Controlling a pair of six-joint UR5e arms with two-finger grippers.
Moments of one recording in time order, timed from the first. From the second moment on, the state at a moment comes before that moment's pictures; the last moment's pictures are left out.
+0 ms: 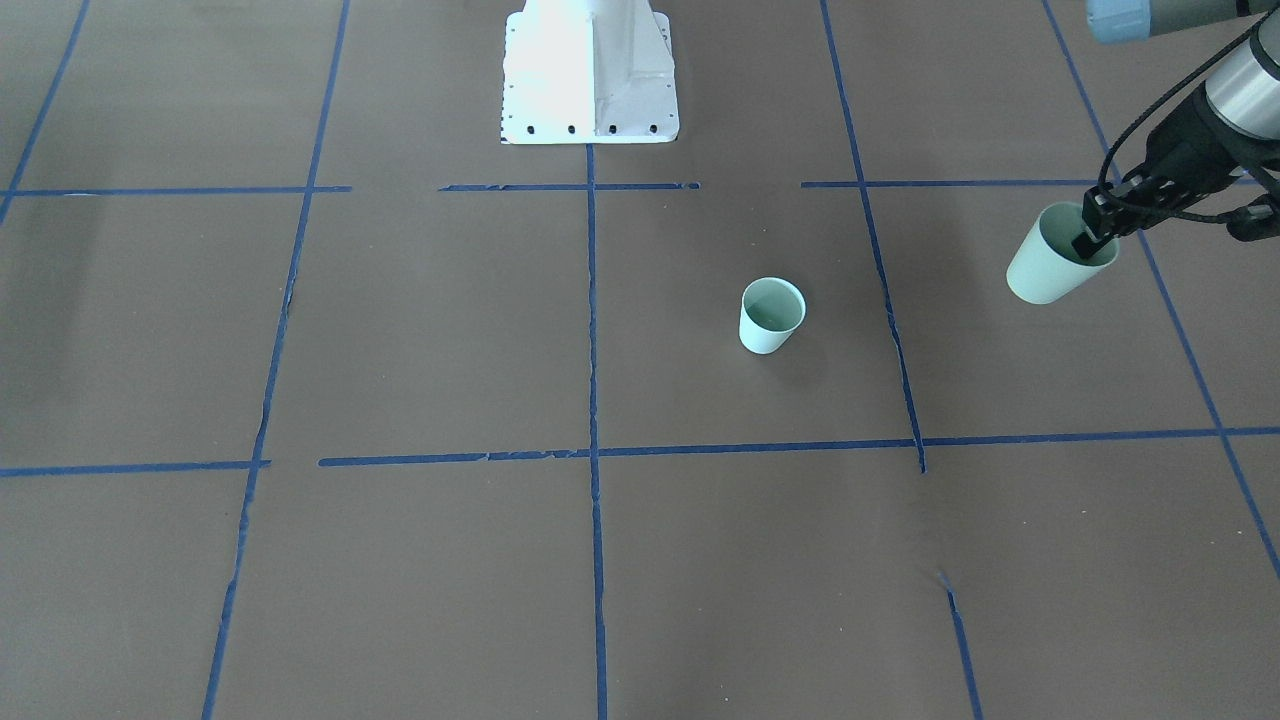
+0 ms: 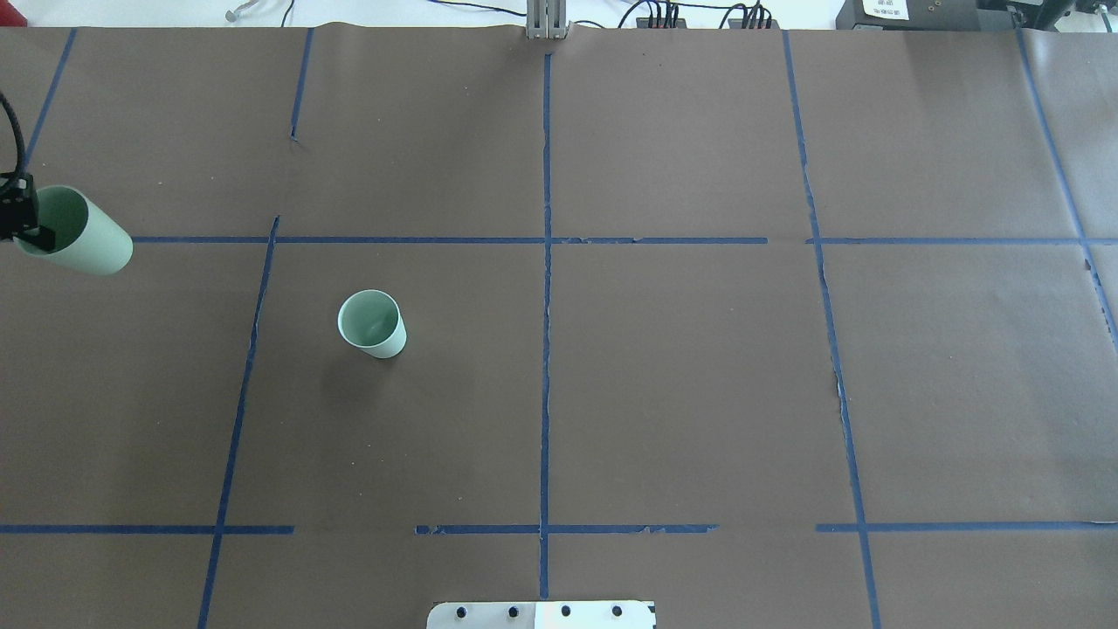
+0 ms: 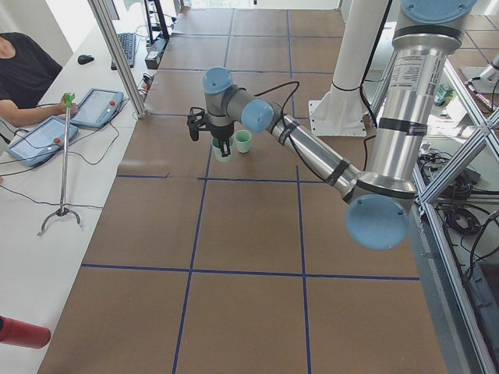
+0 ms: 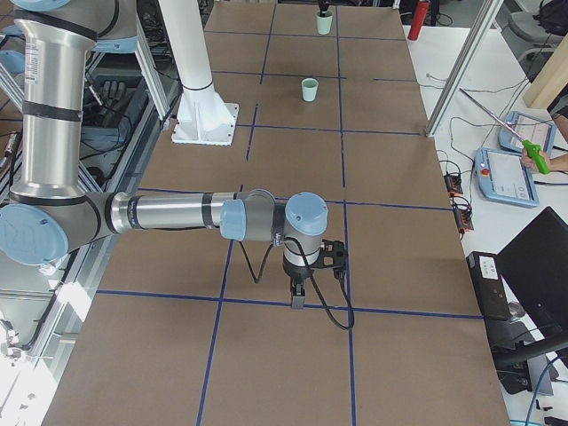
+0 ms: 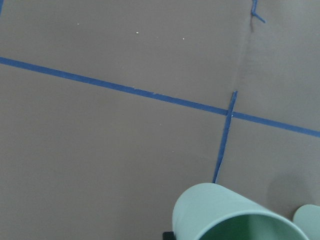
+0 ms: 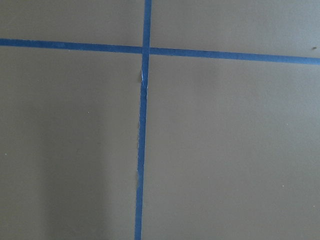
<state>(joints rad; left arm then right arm) -1.15 -1.81 -2.04 -1.37 -2.34 -0.92 1.56 -1.71 1.79 -1.68 2.26 -0.04</state>
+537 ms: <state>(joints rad) -0.92 -2.01 -1.94 -1.40 -2.31 -1.25 1.56 -1.71 1.79 -1.68 2.26 -0.04</state>
